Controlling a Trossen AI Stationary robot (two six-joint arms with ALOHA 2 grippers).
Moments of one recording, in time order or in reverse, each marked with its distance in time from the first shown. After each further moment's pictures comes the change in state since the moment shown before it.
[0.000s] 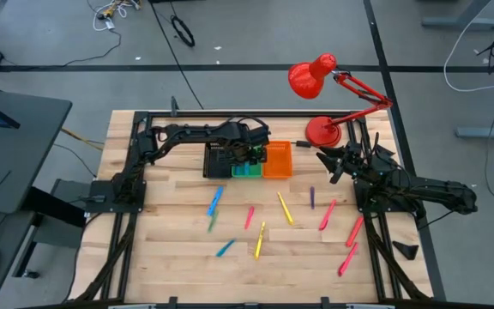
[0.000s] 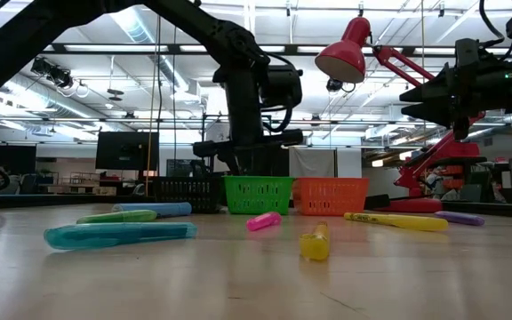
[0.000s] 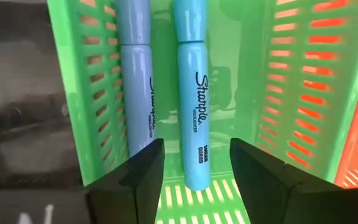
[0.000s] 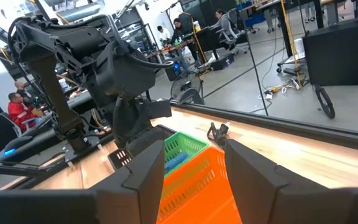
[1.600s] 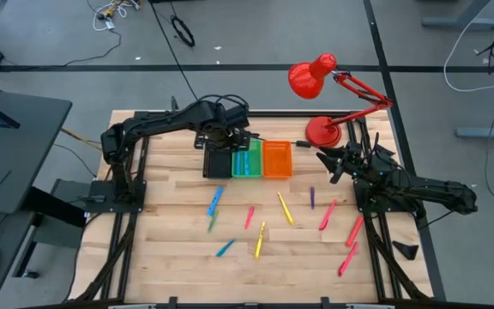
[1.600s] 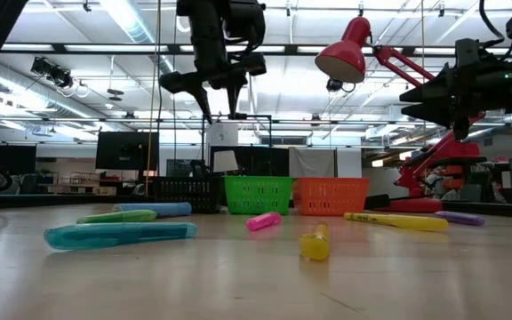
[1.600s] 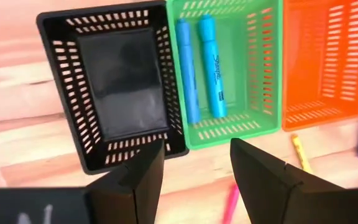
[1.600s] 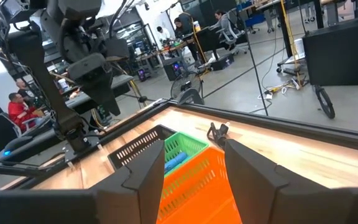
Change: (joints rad) left arm 0.031 -0.323 0.002 -0.283 -0.013 0.161; right arm 0.000 0.000 0.000 -0.002 0.000 0.000
